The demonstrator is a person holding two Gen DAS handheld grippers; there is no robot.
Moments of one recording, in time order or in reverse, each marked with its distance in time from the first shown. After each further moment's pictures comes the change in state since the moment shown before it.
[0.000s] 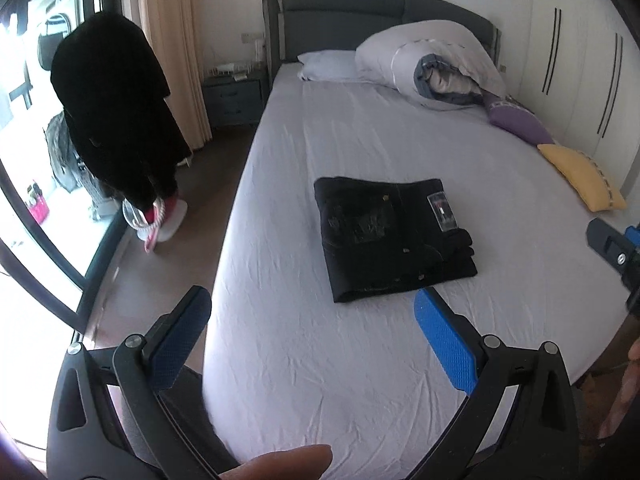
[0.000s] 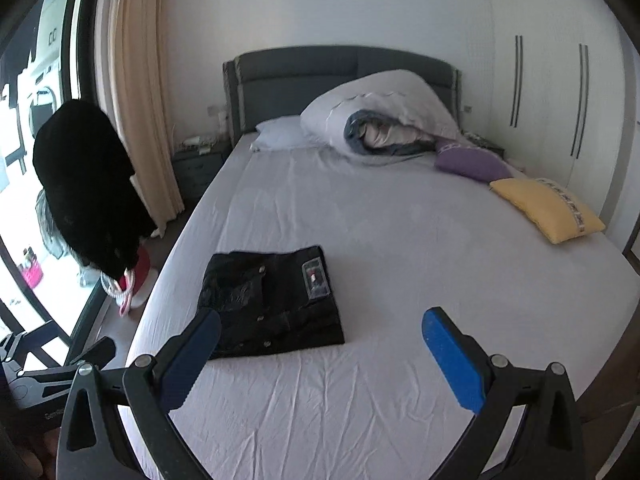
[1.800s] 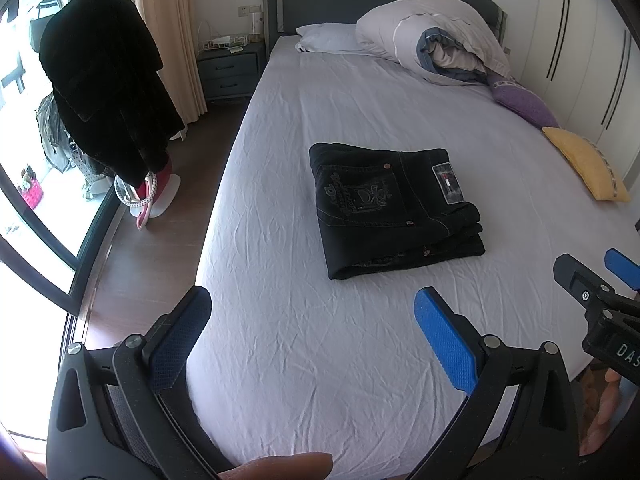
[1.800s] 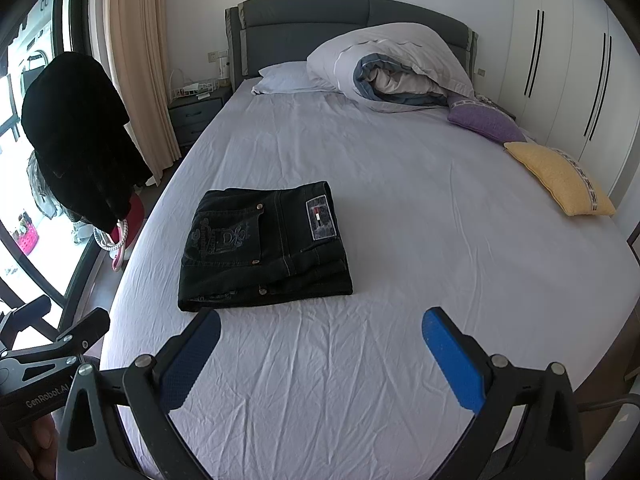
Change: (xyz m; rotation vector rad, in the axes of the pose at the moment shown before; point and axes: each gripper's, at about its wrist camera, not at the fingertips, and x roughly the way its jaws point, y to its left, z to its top) left arm 0.063 -0.007 0.000 -0.005 0.089 -0.009; right arm 0.049 0.010 -0.027 -0.032 0.180 -0.009
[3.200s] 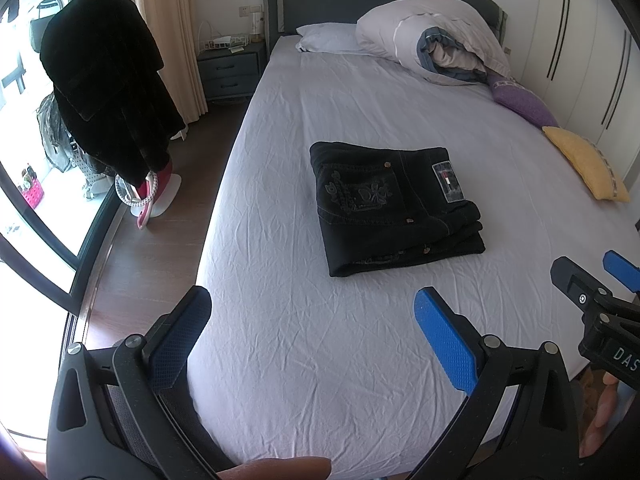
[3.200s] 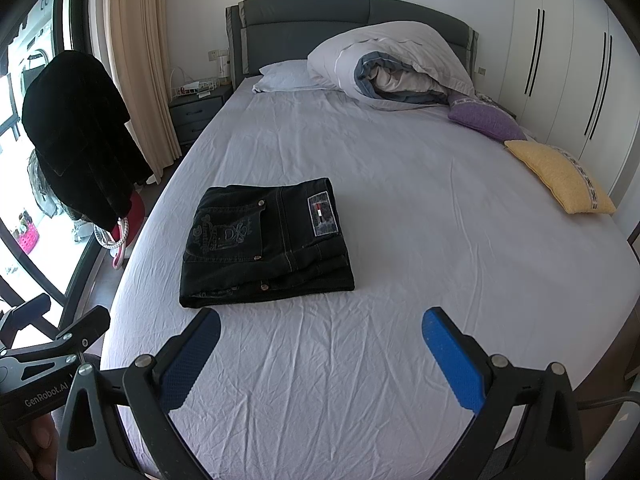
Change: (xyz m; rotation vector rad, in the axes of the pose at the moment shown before) left arm 0.001 -0.003 -0.003 -0.001 0.001 0.000; right arm -0.001 0.000 0.000 0.000 0.001 0.000
